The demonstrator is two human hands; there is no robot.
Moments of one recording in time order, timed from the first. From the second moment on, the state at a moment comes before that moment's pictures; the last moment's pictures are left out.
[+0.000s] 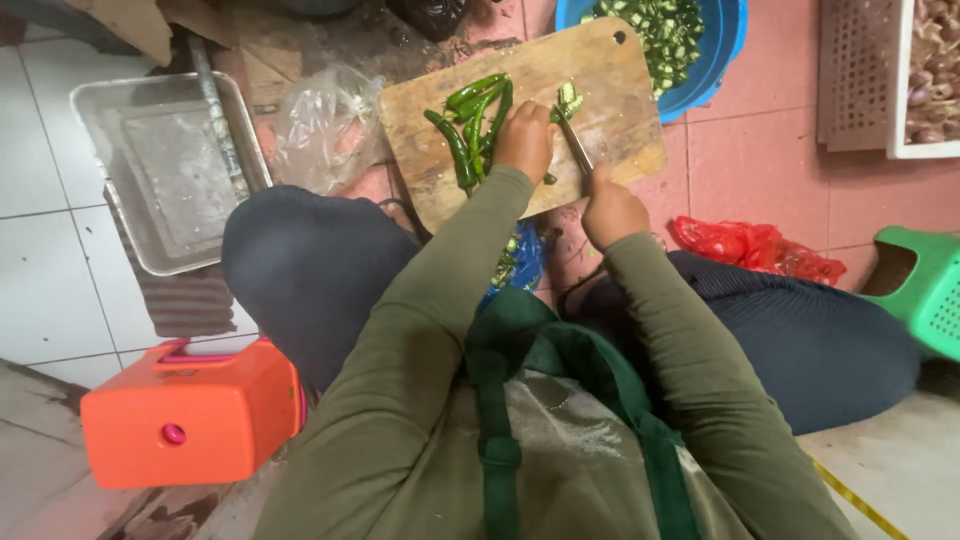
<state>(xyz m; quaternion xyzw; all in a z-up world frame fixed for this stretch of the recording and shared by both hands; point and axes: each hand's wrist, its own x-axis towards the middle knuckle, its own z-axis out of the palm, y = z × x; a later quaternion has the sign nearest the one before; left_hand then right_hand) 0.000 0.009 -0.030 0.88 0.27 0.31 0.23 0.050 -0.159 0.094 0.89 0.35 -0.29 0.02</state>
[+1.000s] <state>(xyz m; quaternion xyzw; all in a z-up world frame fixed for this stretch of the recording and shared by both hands) -0.016 0.010 -0.042 0.88 0.27 0.32 0.22 0.035 -0.162 0.111 0.88 0.36 -0.30 0.04</state>
